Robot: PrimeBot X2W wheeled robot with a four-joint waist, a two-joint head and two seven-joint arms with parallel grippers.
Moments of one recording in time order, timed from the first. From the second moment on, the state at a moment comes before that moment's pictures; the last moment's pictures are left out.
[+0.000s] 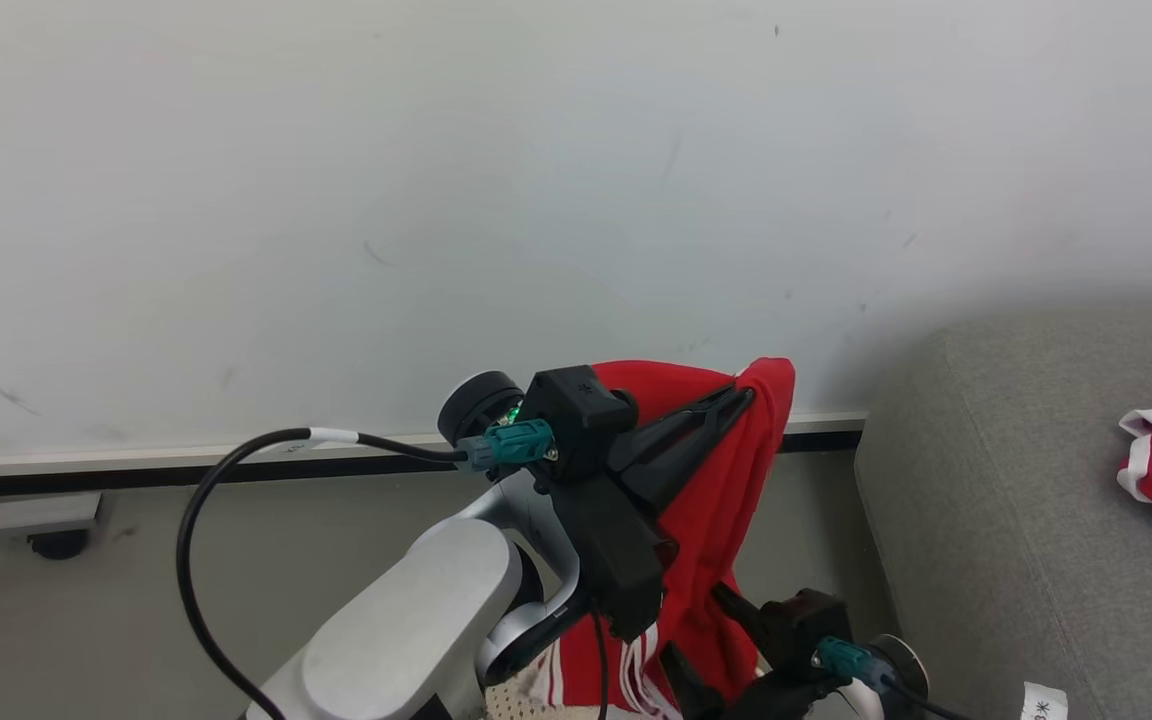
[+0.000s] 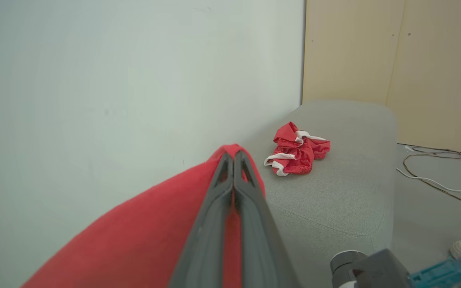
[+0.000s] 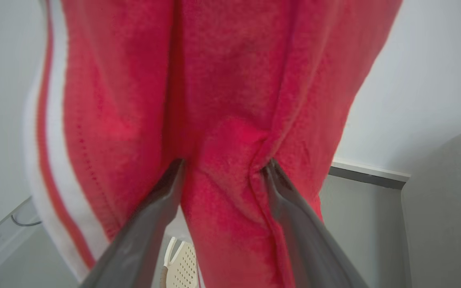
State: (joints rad) left arm -0.78 0.10 -0.83 0.16 -0.55 -0.10 0.04; right arm -0.17 -0.08 0.52 0.31 0.17 0.13 -0.02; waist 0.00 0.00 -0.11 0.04
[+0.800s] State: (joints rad) left arm -0.74 0.13 -0.85 0.10 -0.59 -0.06 0.06; right arm -0.22 -0.06 0.48 0.36 0.14 0.13 -0.05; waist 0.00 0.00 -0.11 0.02
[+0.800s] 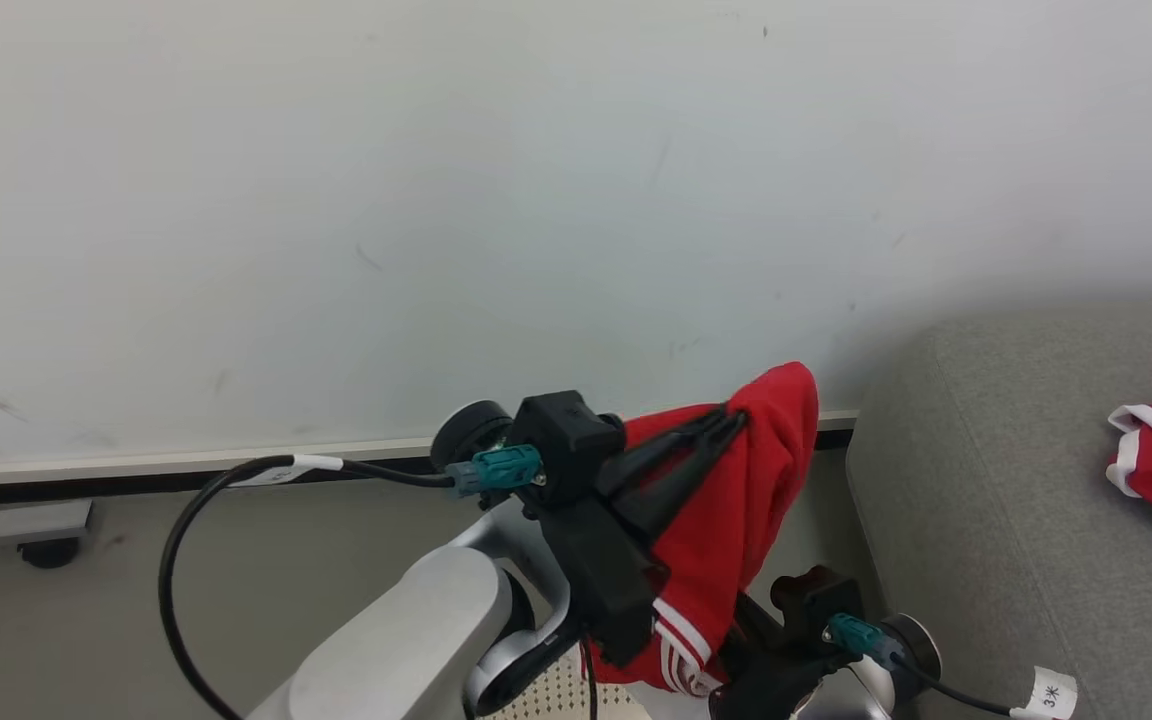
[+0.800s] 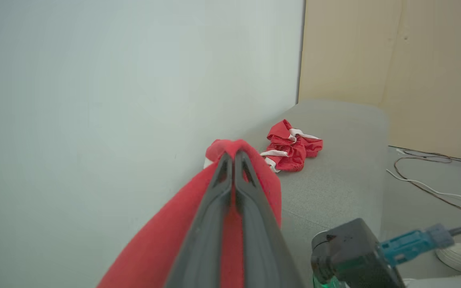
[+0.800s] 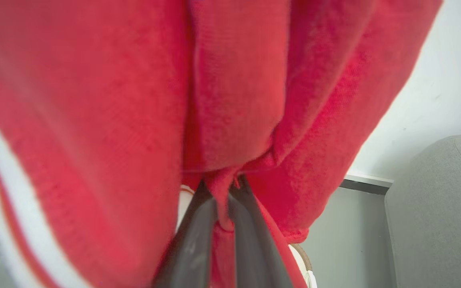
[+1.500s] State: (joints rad) left arm -0.49 0.25 -0.74 0.36 -0.62 0.03 -0.22; right arm -0.16 -0.08 0.43 0.26 0.11 0.13 0.02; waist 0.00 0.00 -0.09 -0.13
